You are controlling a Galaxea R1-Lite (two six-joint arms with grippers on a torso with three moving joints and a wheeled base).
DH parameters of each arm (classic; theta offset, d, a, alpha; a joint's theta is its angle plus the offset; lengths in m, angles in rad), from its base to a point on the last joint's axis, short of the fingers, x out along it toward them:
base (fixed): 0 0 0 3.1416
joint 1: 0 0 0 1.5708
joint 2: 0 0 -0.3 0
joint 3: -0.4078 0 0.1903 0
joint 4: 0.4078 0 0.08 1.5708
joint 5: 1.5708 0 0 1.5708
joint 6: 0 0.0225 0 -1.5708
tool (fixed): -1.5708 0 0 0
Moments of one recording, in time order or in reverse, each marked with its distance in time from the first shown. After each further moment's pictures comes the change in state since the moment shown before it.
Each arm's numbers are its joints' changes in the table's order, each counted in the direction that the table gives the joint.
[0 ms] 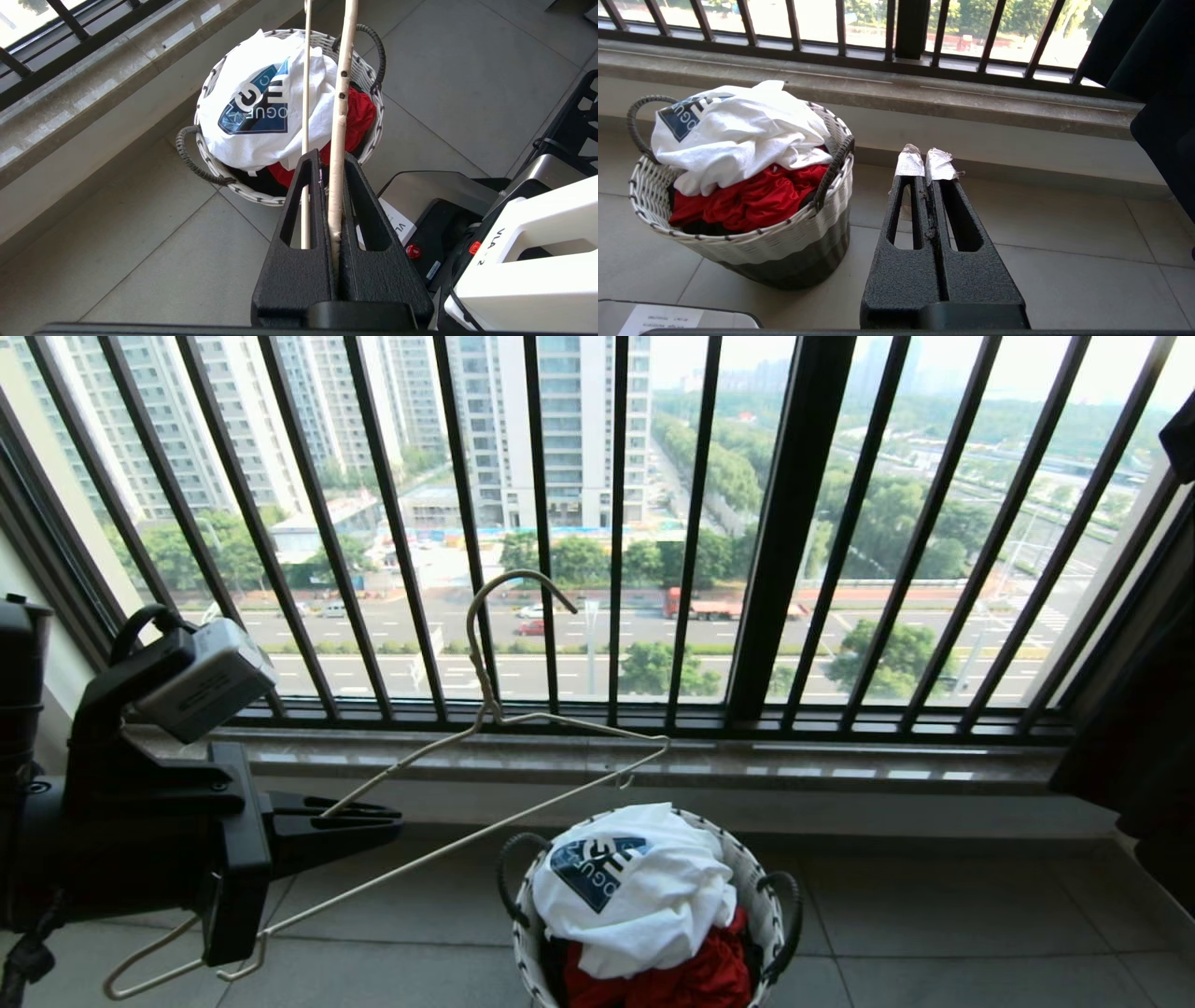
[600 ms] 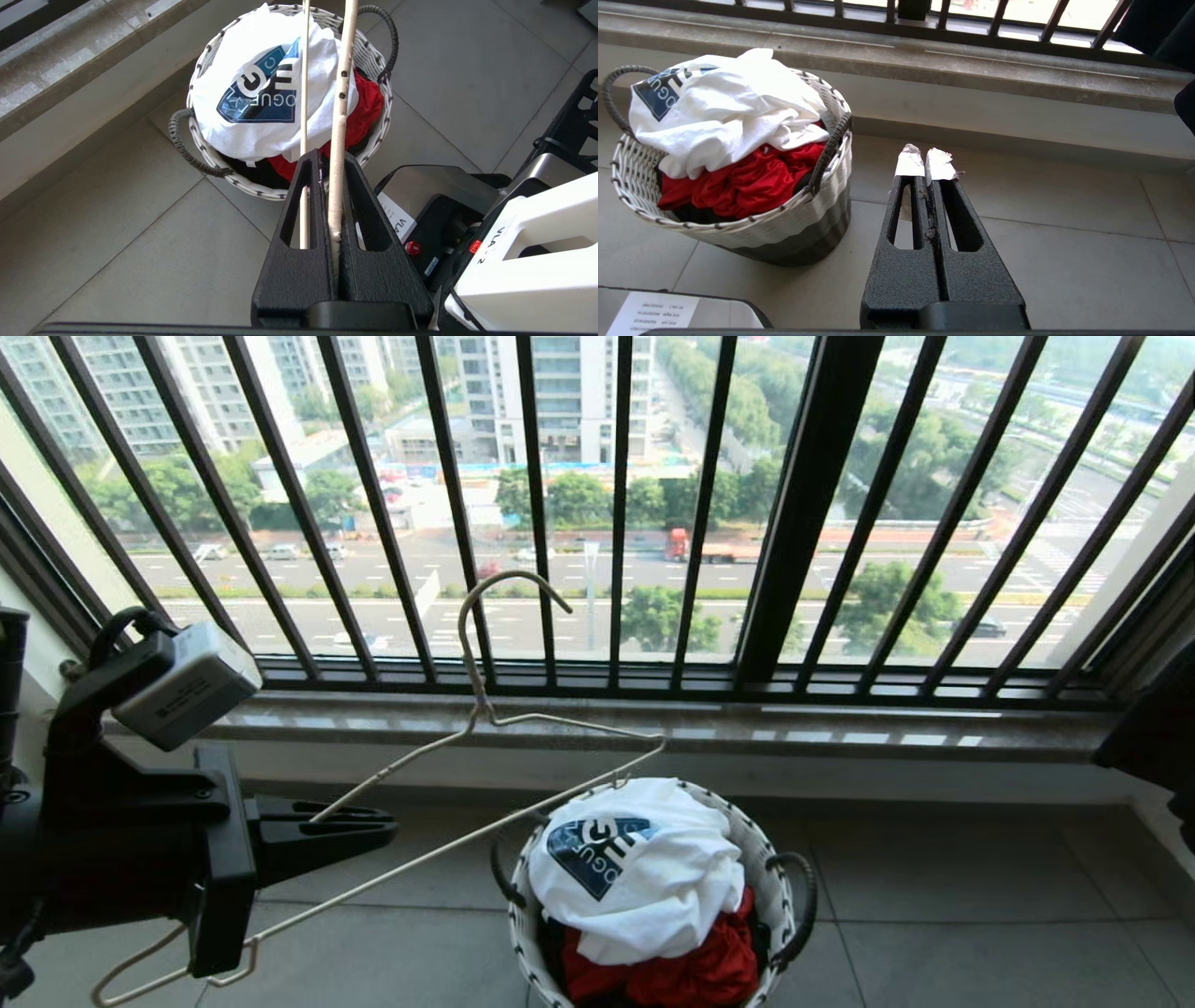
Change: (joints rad) left arm 0.001 -0.026 0.014 0.000 0.000 0.002; right arm 0.000 0.000 0.000 0.000 0.000 0.000
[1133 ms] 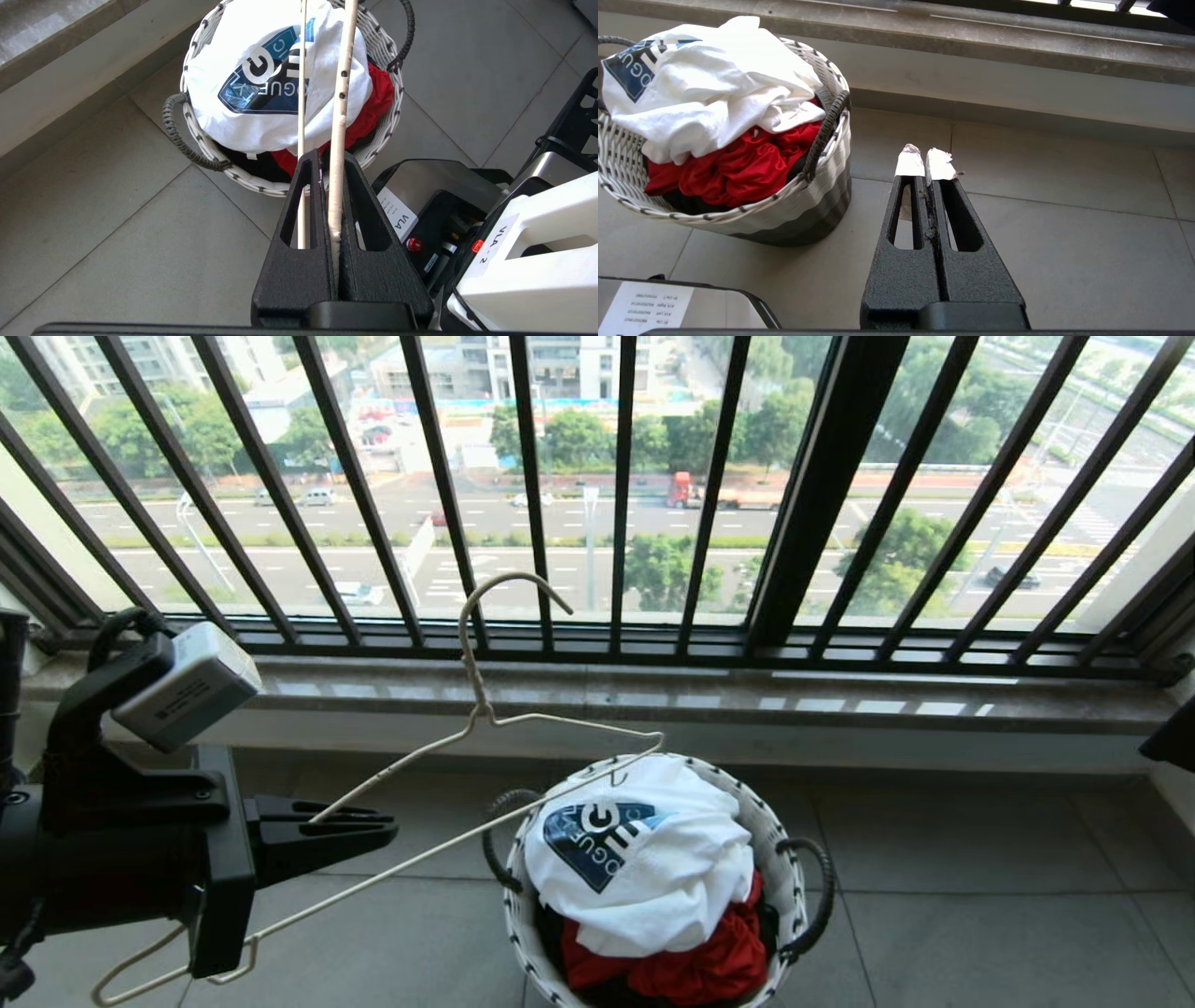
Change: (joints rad) left arm 0.001 -0.001 0.003 -0.001 0.000 0.008; right arm 0.000 0.000 0.000 0.000 0.000 0.000
